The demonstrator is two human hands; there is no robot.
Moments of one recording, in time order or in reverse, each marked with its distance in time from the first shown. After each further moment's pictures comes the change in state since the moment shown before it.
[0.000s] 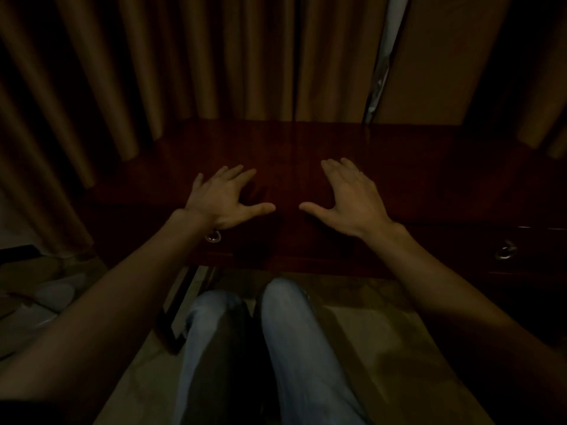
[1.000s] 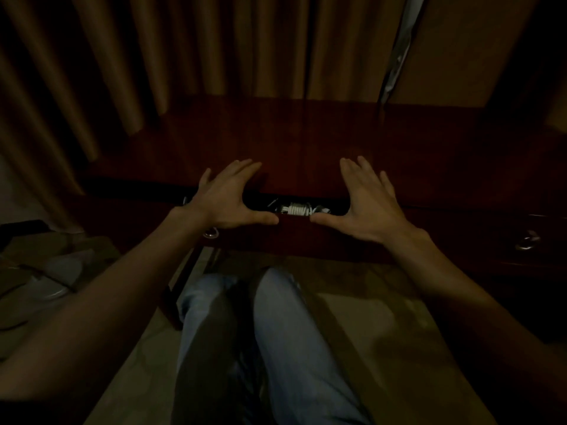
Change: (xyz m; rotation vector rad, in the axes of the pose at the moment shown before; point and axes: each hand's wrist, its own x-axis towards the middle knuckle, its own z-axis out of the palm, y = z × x) left_hand -0.021 -0.009 0.023 -0.124 -0.068 0.060; right_hand -0.024 0.008 0.021 0.007 -0.113 0.015
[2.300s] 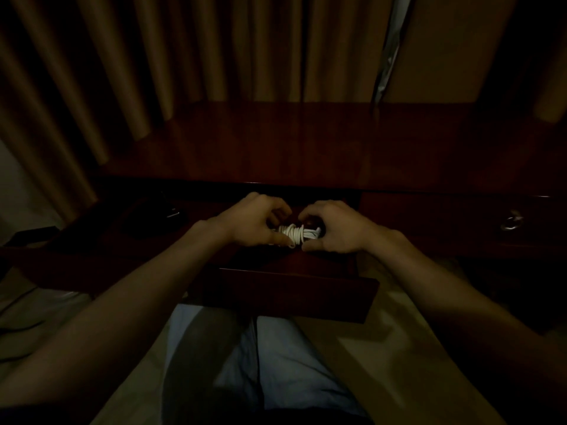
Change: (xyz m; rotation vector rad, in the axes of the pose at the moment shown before) left_hand -0.033 0.046 0.029 -0.166 -0.115 0.247; right_hand -0.030 -0.022 0.021 0.157 -0.308 -0.236
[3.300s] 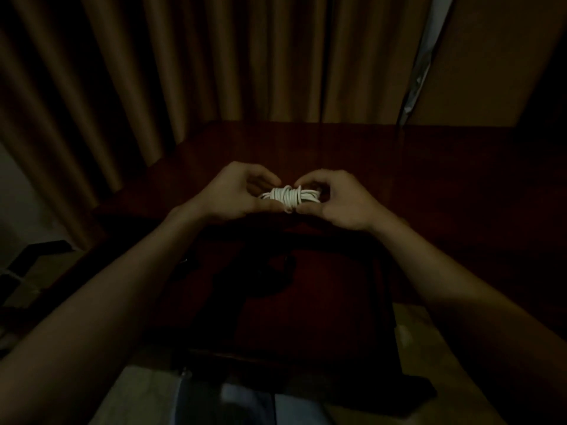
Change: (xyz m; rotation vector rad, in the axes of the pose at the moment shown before) left_hand 0.051 -0.056 -0.103 -0.401 0.287 -0.070; right_hand 0.115 0.000 -0.069 0.420 0.330 -0.098
